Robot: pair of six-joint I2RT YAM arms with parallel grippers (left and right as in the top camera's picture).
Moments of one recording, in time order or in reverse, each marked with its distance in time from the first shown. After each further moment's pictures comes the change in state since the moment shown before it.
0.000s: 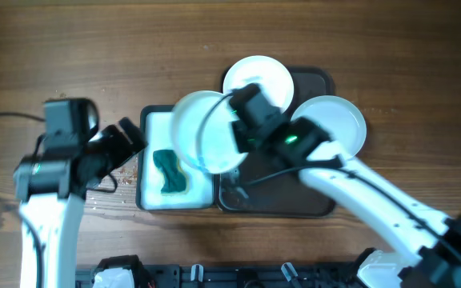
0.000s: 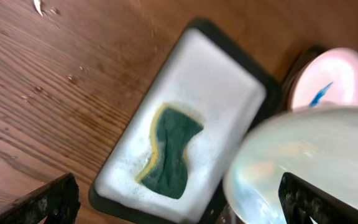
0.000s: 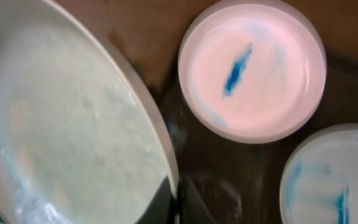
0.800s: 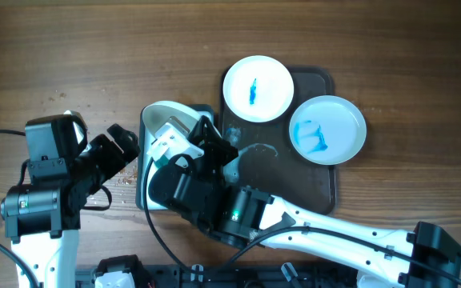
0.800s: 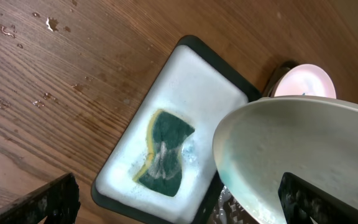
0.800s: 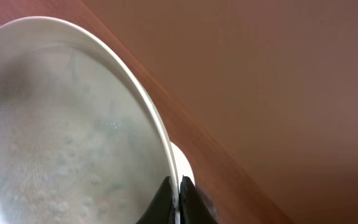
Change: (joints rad) left arm 0.031 -0.128 0.002 -0.026 0.006 0.000; right arm 0.431 0.040 0.002 0.351 0.789 -0.575
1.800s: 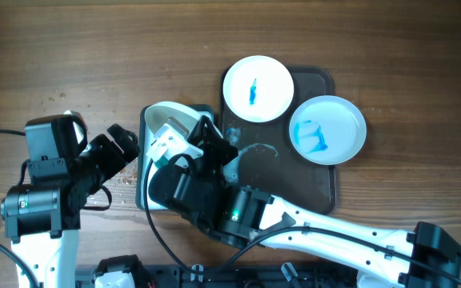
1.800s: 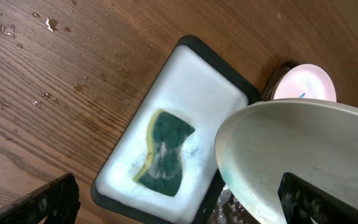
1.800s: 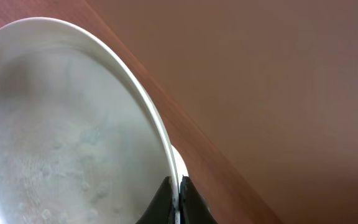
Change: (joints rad) left arm 0.000 0.000 0.000 0.000 0.000 0.000; right arm 0.000 0.000 0.000 0.000 0.001 -0.029
